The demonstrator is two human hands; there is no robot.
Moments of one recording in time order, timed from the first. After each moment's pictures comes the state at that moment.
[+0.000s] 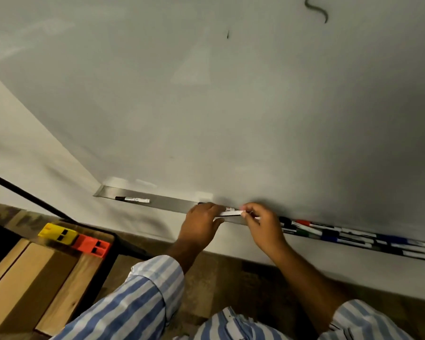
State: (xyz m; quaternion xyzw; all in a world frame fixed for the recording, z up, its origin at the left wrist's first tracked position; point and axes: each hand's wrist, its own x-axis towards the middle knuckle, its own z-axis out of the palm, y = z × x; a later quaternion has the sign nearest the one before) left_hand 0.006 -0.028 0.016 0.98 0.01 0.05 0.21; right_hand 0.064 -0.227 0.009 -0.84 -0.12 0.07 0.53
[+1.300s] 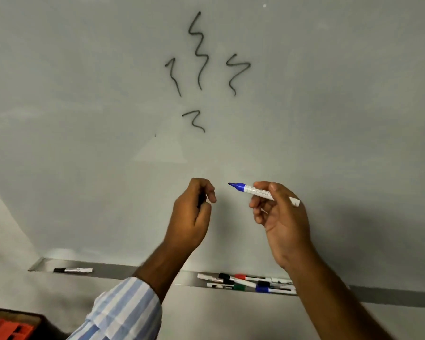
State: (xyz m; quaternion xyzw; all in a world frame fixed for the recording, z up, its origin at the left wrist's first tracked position) left_hand 0.005 -0.188 0.254 0.78 -0.14 0.32 0.52; right_hand 0.019 -0.387 0.280 -0.54 -0.16 -0.06 0.82
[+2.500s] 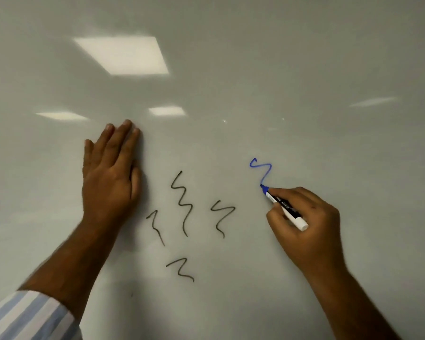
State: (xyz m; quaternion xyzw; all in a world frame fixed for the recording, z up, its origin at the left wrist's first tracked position) left_hand 0.153 -0.050 0.566 0.72 -0.12 0.68 0.04; right_hand 0.135 -0.401 0.488 -0.64 -0.22 -0.62 0.40
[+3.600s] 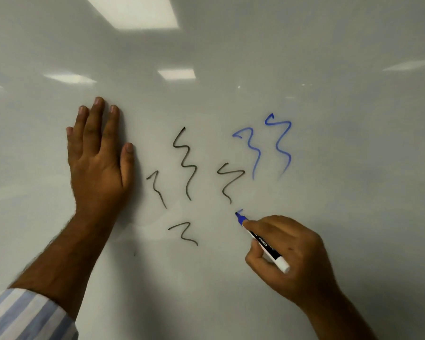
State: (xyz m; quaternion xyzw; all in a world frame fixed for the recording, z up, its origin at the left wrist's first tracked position) left_hand 0.160 -0.037 0.508 0.73 -0.04 0.68 0.07; right_hand 0.142 -0.383 0.399 -0.70 -0.36 -0.56 0.25
